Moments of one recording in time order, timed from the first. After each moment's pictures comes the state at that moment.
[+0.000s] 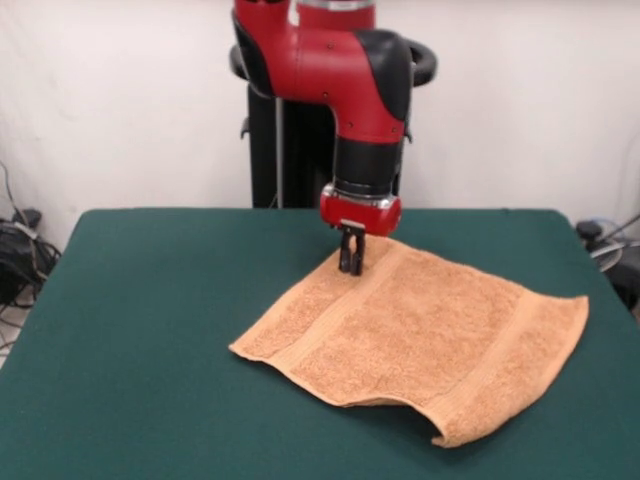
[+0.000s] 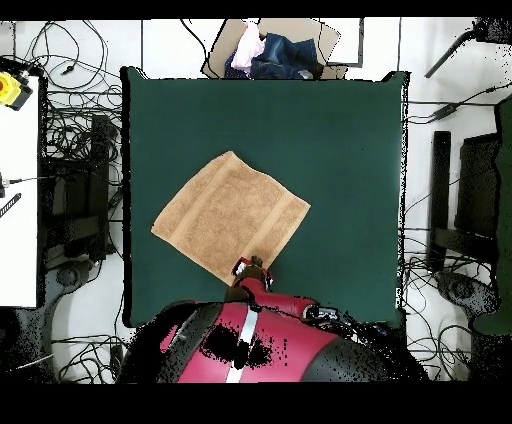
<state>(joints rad) -0.23 -0.37 -0.12 2.10 -0.24 -0.41 2.19</state>
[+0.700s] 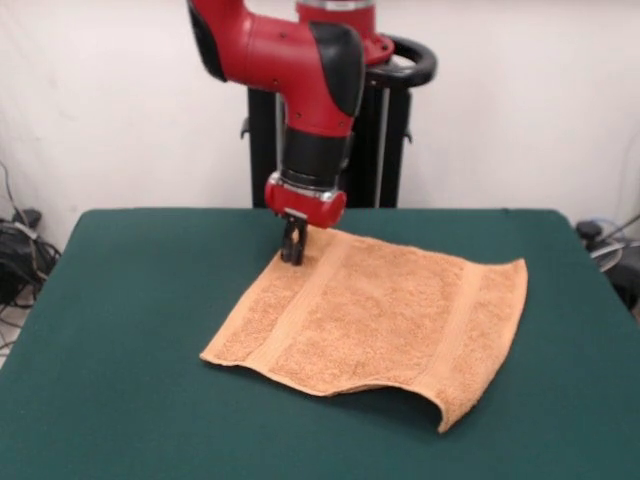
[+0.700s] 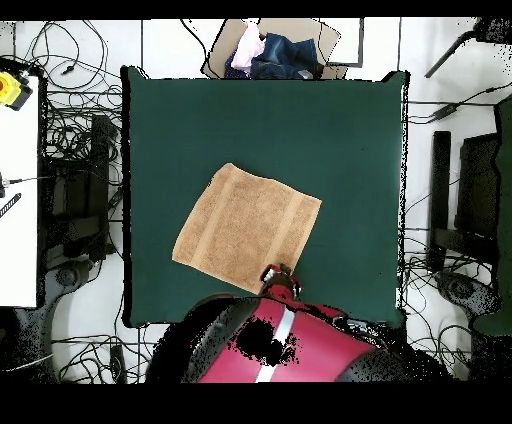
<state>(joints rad) -0.31 -0.35 -0.21 2.07 -0.31 -0.41 2.19</state>
